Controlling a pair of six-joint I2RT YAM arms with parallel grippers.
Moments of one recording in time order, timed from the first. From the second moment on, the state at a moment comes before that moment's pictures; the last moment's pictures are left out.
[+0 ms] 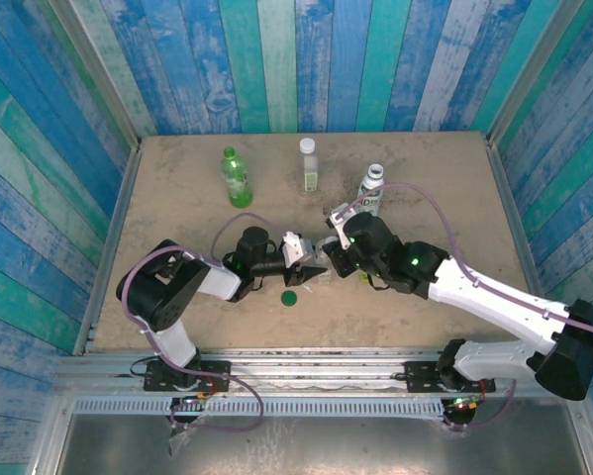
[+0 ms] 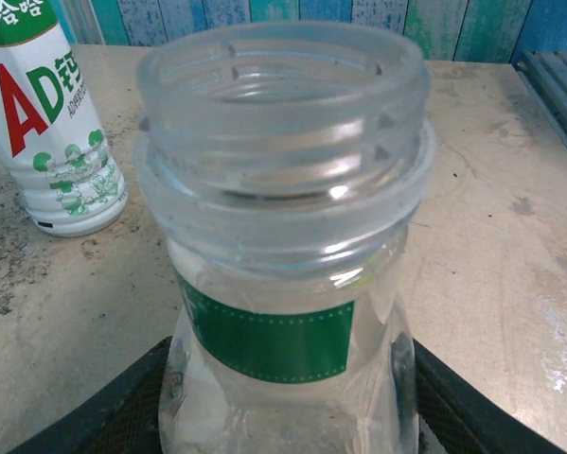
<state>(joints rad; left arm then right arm) -0.61 1.72 0.49 0.90 0.70 0.27 0.92 1.22 0.99 -0.49 0.20 0.22</state>
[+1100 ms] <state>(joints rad) -0.62 1.72 0.50 0.89 0.70 0.28 0.82 1.41 1.13 -0.61 0.00 0.14</state>
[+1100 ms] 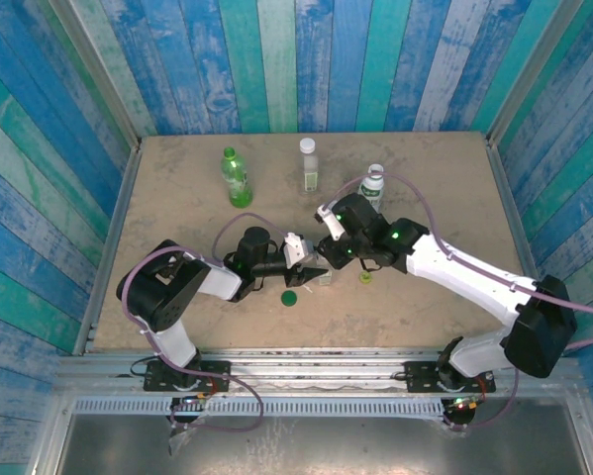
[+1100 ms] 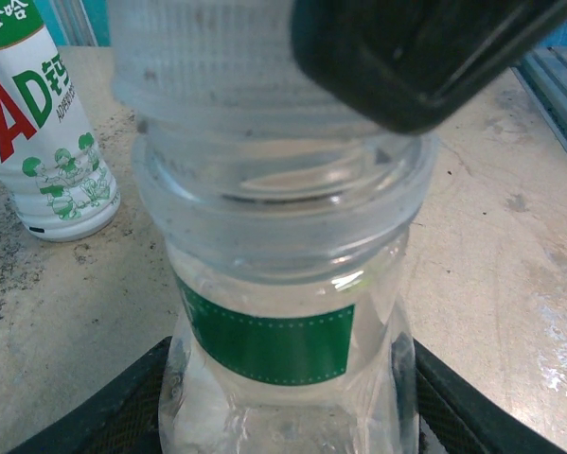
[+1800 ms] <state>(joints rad) -0.62 1.72 0.50 0.89 0.70 0.28 0.84 1.46 1.22 -0.73 0.02 0.15</state>
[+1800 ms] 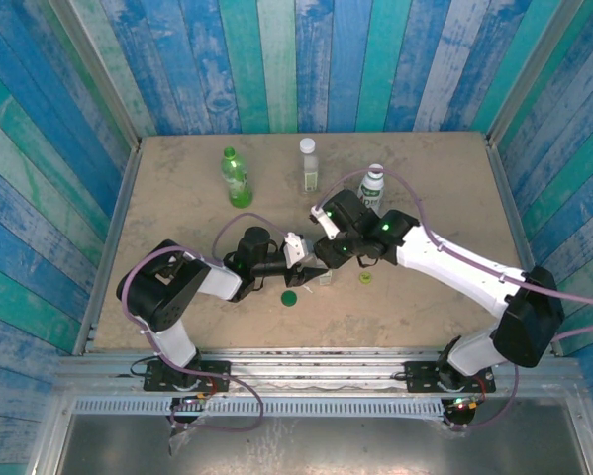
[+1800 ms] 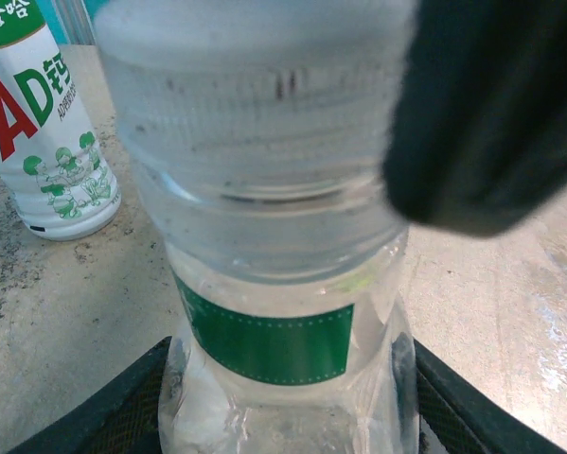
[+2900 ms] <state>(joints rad) -0.62 1.72 0.50 0.89 0.70 0.28 0.65 1.34 0.99 -0.41 -0.33 0.26</state>
